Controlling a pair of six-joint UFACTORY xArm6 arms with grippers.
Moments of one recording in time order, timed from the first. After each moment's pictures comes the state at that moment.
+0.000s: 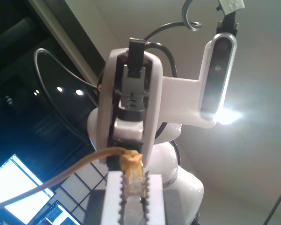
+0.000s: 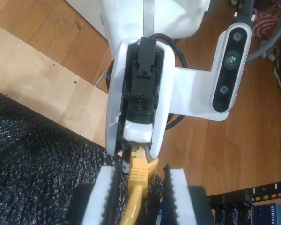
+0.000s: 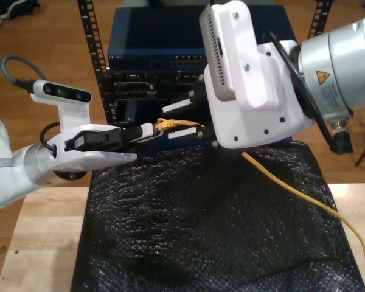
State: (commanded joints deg) left arm 16.5 3.3 -41.4 -88.0 135.7 -279.8; right arm 29.0 -39.3 -45.7 48.9 50.9 -110.9
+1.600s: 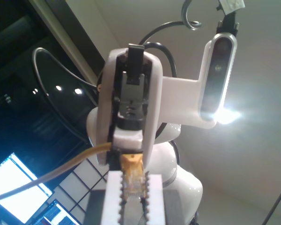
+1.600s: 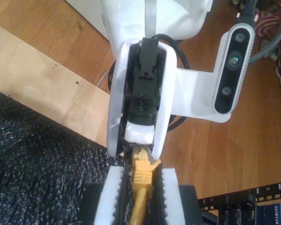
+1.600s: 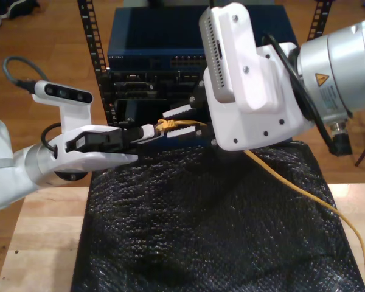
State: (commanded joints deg) left arm 16.4 3.8 -41.4 -87.9 135.7 -279.8; right arm 29.1 -39.4 -45.3 49.1 50.9 -110.8
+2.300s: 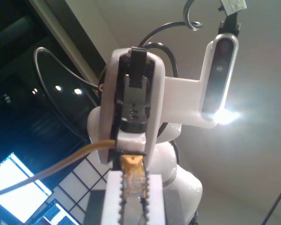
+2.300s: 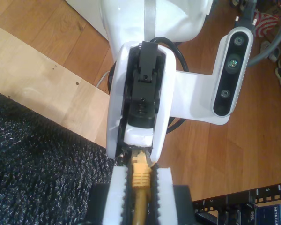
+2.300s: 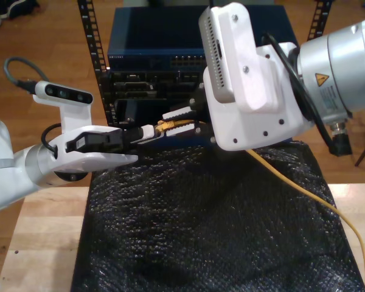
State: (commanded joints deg) left arm 16.4 3.8 -41.5 -87.9 135.8 -279.8; right arm 29.2 -39.4 -45.3 49.1 50.8 -110.8
